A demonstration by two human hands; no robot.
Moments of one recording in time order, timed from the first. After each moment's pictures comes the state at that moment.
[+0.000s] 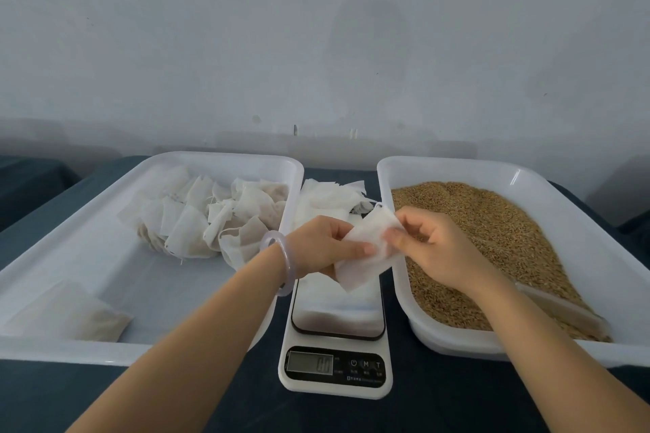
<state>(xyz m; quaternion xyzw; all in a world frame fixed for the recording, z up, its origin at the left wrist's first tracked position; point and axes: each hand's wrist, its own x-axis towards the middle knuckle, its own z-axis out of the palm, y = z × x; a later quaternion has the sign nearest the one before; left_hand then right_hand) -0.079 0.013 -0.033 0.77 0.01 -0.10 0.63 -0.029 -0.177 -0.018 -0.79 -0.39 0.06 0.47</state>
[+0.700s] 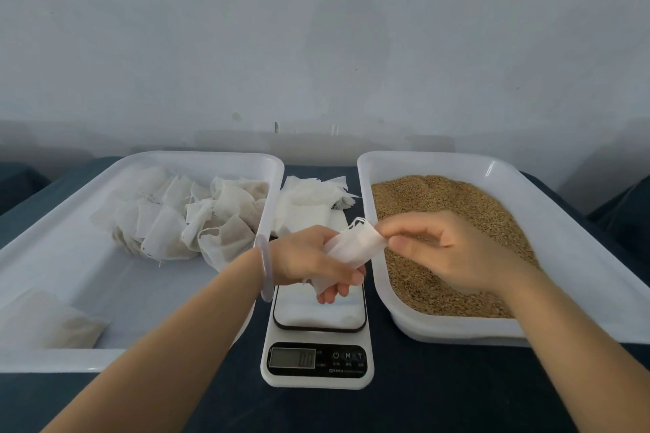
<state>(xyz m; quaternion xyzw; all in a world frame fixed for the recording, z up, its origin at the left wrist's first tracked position) -0.093 0.003 -0.019 0.79 -0.10 -0.22 0.57 -0.044 -0.215 0.009 -0.81 -0.42 0.12 0.38</state>
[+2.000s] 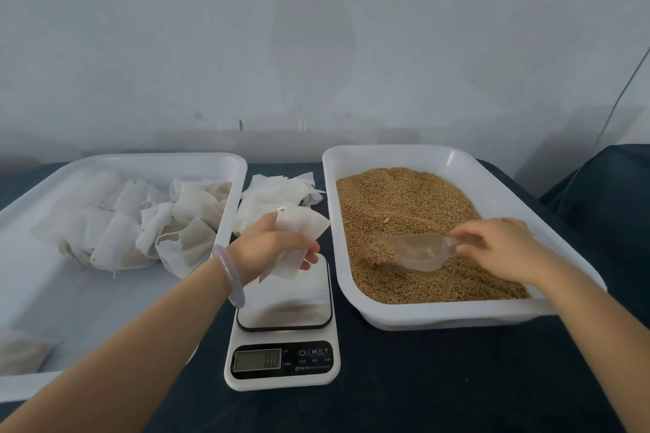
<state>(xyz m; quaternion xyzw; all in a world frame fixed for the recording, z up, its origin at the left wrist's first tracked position) -0.083 0.000 -0.035 0.74 0.01 -0.06 0.67 0.015 -0.330 -0.039 -0.98 -0.19 0.02 0.10</state>
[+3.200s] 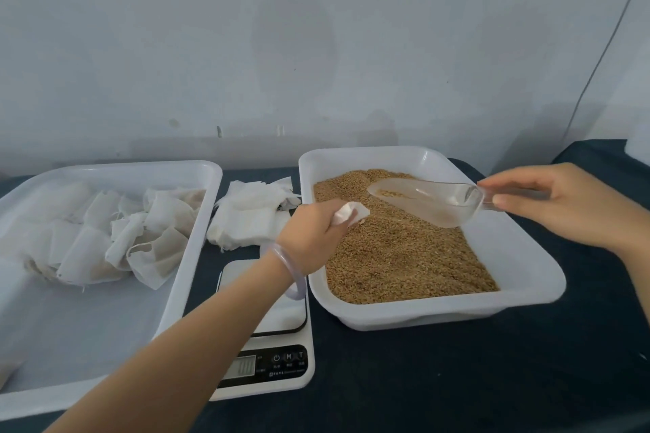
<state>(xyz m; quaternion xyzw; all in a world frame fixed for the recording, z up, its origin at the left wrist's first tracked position) -0.055 -0.080 -0.021 0.92 -0.11 0.12 0.36 -0.026 -0.375 0.059 -0.93 -0.20 -0.03 0.30</state>
